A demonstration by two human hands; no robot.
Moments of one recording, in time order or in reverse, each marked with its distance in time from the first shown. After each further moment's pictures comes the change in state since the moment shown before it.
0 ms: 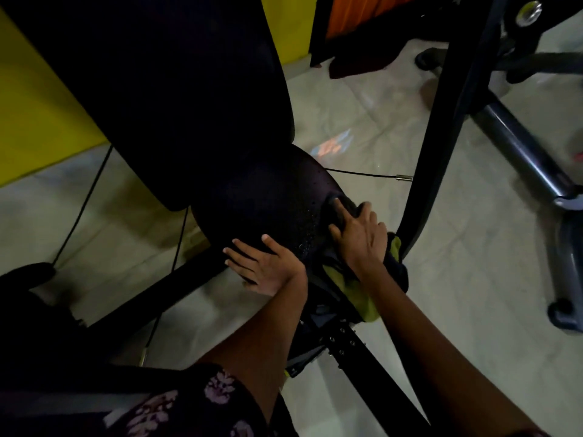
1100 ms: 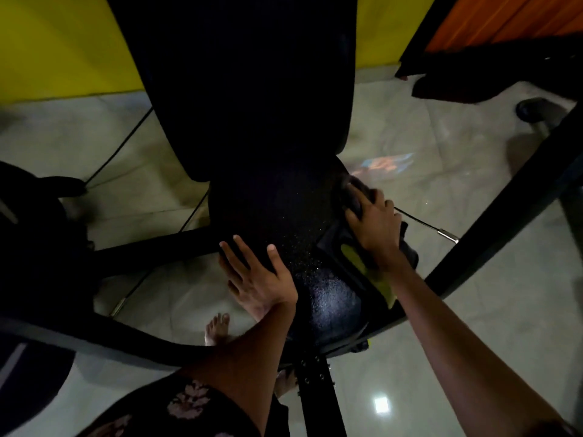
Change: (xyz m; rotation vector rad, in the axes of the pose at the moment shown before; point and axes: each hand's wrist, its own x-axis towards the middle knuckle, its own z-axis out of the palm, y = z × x) left_hand 0.000 -0.013 0.030 0.117 0.245 0.051; right_hand 0.124 -0.004 0.001 0.044 -0.075 -0.350
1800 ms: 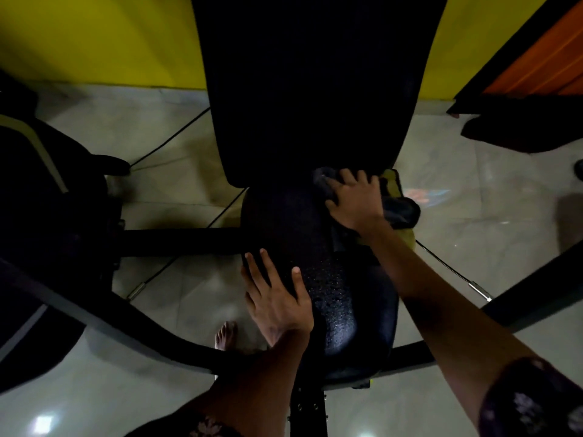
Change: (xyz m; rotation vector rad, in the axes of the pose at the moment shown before) left_hand 0.000 0.003 -0.006 0.089 -0.016 -0.002; right_hand 0.082 -0.094 -0.008 -0.353 0.020 -0.531
